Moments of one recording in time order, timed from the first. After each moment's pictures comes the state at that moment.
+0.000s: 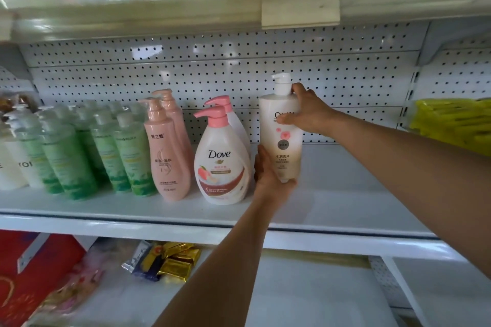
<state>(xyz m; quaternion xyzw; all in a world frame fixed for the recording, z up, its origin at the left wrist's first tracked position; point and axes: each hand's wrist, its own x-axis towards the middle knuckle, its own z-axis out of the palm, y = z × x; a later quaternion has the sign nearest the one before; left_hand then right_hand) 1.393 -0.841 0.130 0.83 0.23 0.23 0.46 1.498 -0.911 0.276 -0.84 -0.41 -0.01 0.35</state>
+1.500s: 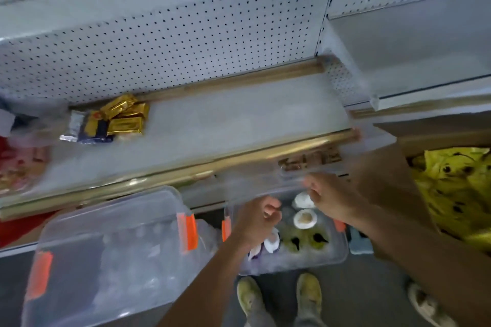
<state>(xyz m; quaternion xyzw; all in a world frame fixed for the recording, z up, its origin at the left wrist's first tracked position) 1.167 -1.000 -0.211 0.84 0.18 -0.16 0.48 1.284 -1.171 -0.187 -0.92 -0.25 0.25 0.15</state>
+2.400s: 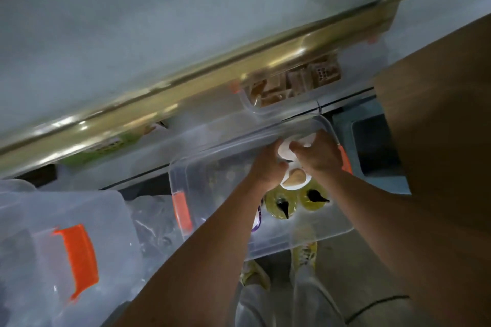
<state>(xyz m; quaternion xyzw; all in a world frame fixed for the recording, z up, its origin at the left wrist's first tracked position) 1.275 -1.065 -0.477 0.80 0.20 -0.30 0.49 1.319 -1.176 -0.463 -0.91 0.18 0.28 0.27</state>
